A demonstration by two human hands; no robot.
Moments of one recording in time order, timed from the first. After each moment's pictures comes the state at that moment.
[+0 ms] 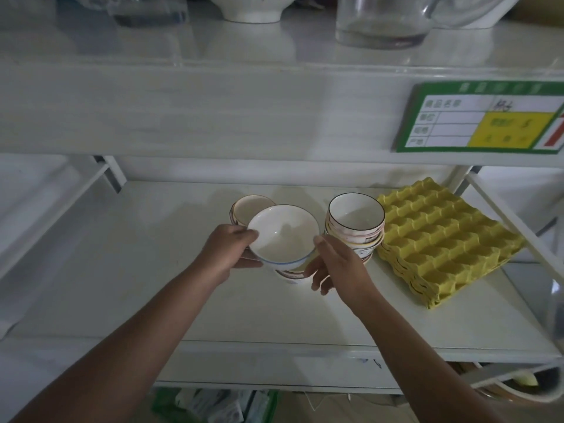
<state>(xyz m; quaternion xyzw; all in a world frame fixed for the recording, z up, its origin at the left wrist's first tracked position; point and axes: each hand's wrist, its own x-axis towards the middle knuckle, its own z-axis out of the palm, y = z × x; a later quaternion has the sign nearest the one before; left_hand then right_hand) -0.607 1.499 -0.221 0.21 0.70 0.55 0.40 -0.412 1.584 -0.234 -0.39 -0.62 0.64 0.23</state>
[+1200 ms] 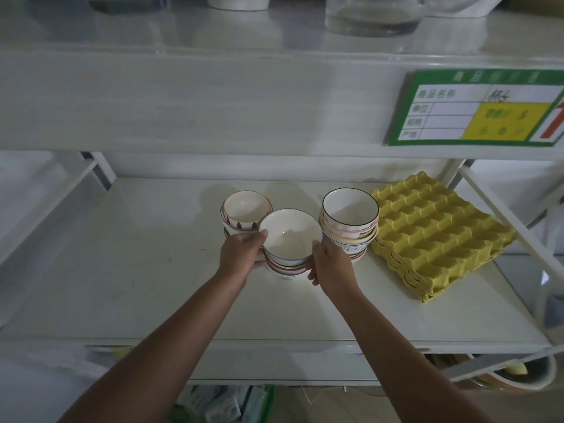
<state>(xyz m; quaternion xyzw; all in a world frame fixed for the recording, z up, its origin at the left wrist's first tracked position) -0.591 1.527 -0.275 0.16 0.71 0.59 0.35 -0.429 1.598 -0.271 -0.53 -0.67 0.48 0.20</state>
